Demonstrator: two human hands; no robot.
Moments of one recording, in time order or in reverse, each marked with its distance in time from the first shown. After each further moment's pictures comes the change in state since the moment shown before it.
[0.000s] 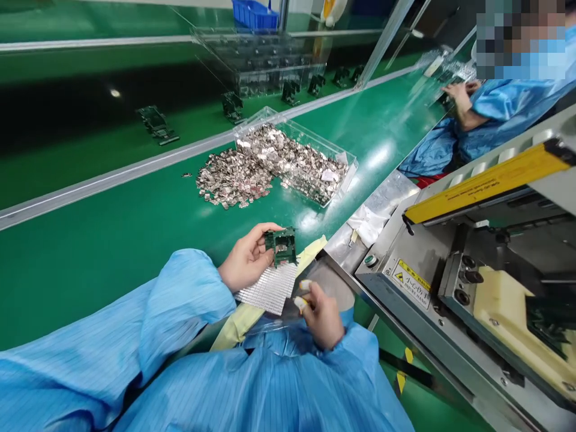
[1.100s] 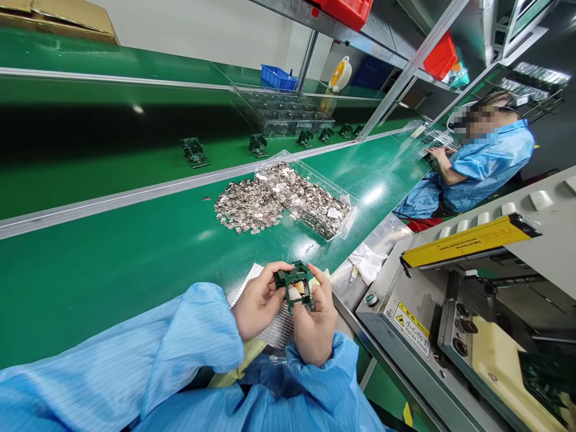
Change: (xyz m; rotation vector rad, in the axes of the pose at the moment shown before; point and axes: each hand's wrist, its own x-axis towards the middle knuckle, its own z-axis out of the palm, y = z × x) left_hand -0.021 -0.008 0.014 0.054 0.039 0.088; right_hand 0.046 -0.090 0.021 0.061 0.415 -0.311
